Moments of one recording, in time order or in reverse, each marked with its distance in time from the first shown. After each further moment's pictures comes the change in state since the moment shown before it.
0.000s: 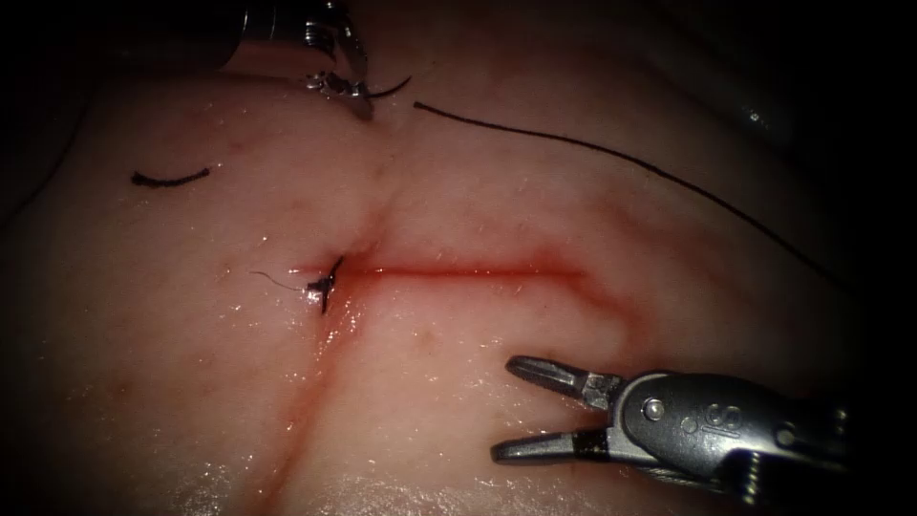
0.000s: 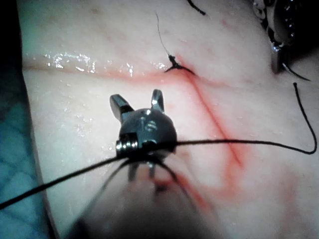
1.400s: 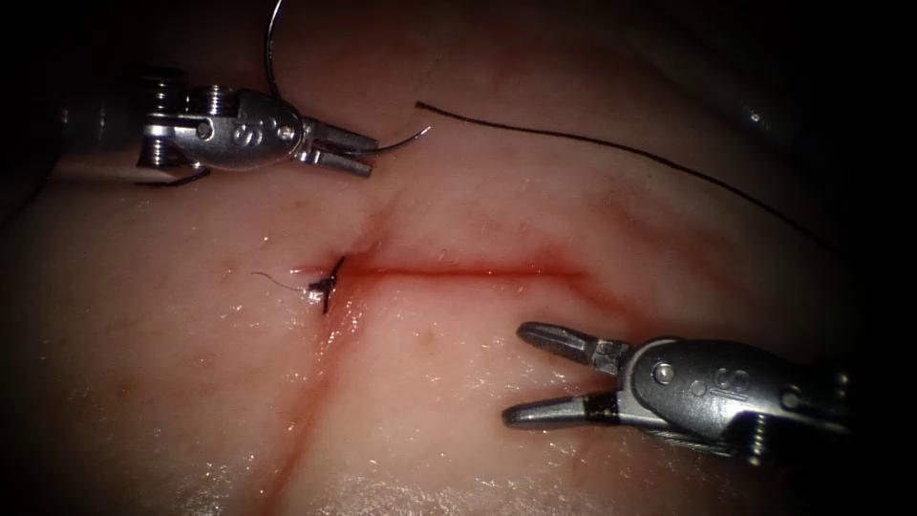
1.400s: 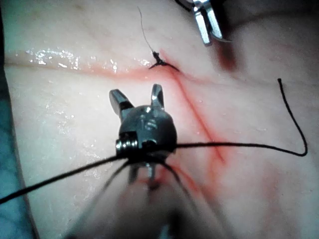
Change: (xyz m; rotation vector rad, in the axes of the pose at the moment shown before) right arm 0.000 0.003 0.000 -0.026 0.053 0.079; left arm -0.003 0.011 -0.011 0.074 0.773 0.589
